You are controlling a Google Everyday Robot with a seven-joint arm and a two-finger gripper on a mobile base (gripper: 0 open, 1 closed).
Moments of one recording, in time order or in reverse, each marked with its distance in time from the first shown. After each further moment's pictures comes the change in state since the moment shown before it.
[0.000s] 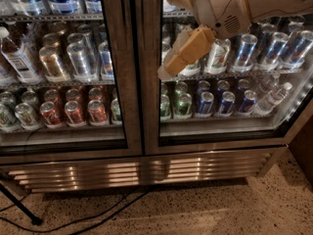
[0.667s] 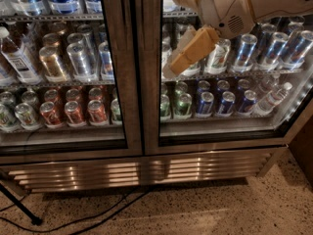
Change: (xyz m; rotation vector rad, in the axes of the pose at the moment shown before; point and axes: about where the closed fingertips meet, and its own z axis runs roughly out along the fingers) arm 0.012 -0.009 -0.005 0.028 0.025 0.011
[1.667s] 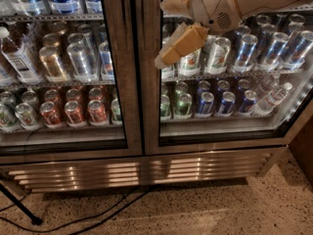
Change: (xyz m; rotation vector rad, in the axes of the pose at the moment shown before) arm 0.012 -0.021 0.022 -0.051 0.014 0.011
